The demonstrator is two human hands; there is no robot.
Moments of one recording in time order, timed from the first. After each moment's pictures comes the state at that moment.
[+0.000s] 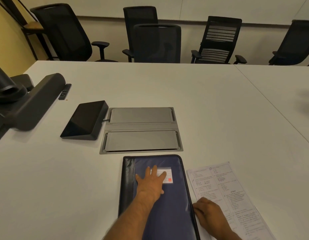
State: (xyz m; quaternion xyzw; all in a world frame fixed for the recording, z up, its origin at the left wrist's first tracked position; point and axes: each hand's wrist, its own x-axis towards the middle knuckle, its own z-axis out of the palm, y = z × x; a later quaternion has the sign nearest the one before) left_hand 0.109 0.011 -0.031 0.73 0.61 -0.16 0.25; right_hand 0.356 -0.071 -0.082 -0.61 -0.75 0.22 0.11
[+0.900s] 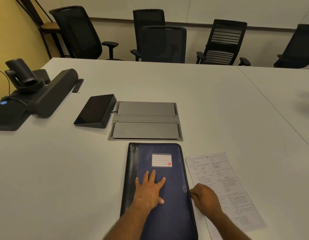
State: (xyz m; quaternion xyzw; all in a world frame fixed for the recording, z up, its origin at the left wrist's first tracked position) left_hand 0.104 -0.083 -0.038 0.73 0.61 -0.17 0.25; right_hand 0.348 -0.089 -0.071 -0.65 -0.74 0.17 0.04
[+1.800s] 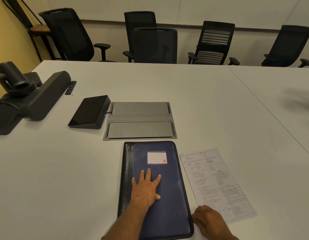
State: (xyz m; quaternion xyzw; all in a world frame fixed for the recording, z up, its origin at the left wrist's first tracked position) left_hand 0.107 -0.092 -0.040 0.73 0.63 -0.16 0.23; right_hand 0.377 -0.172 -0.069 -0.54 -0.83 0.17 0.02
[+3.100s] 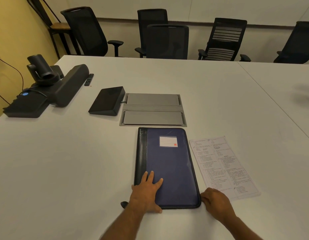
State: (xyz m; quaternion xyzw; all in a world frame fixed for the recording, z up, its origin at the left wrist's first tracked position) left_hand 0.065 -0.197 -0.029 0.74 0.59 -0.18 0.26; right_hand 0.359 -0.204 -0.060 -0.63 -0.76 0.16 0.02
